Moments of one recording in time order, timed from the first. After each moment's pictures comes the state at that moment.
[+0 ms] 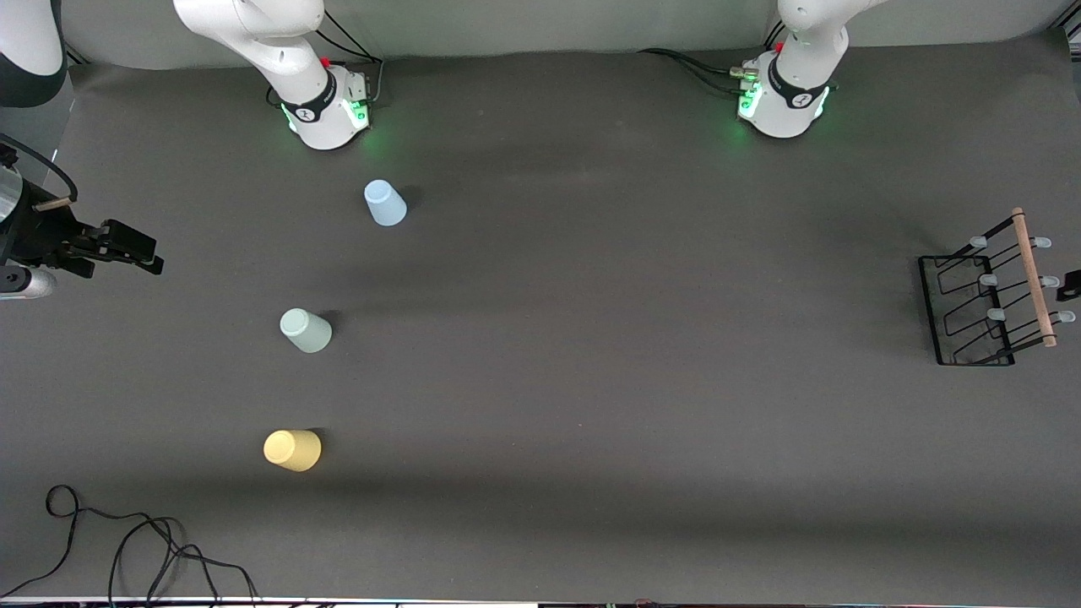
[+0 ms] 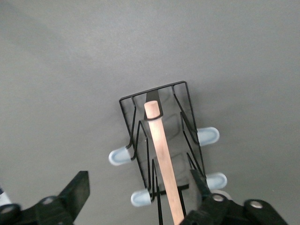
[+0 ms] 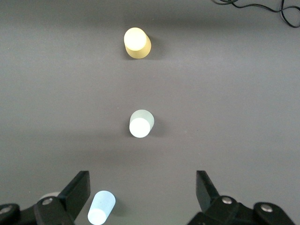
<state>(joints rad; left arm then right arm) 0.46 0.35 0.02 -1.71 0.07 2.00 0.73 -0.02 0.02 -0.01 -1.62 0.01 1.63 -0.03</state>
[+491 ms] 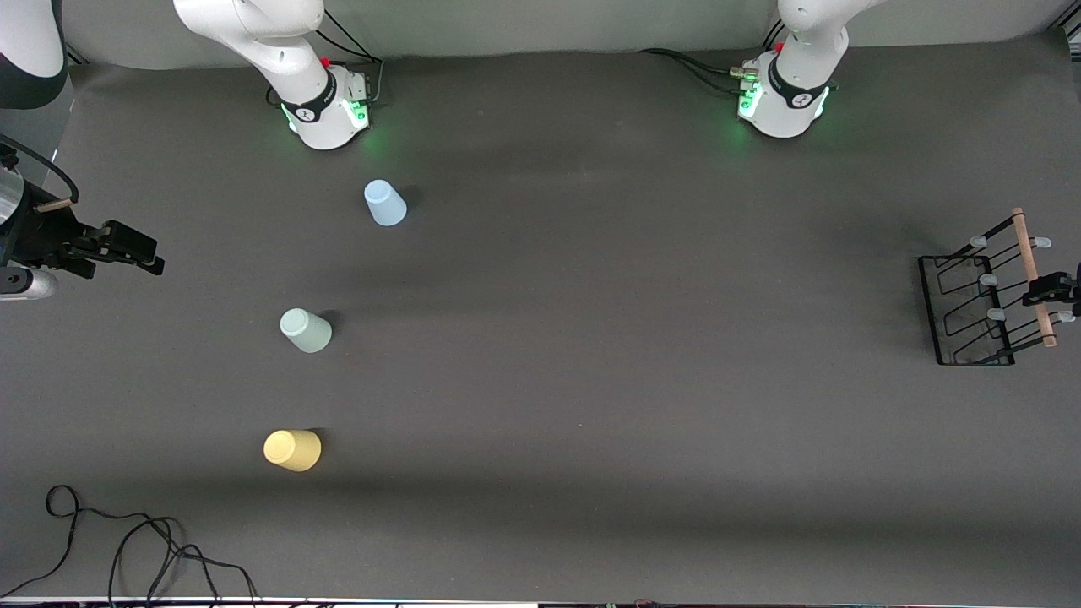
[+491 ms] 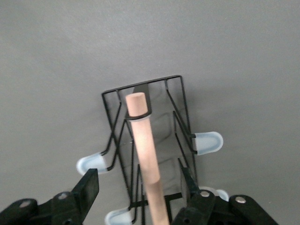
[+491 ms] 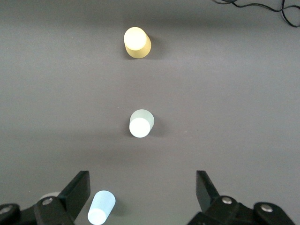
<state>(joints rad) 0.47 0.36 0.02 -1.81 0.03 2.07 0.68 -0.02 0.02 -0.01 -1.62 0.01 1.63 -0.03</state>
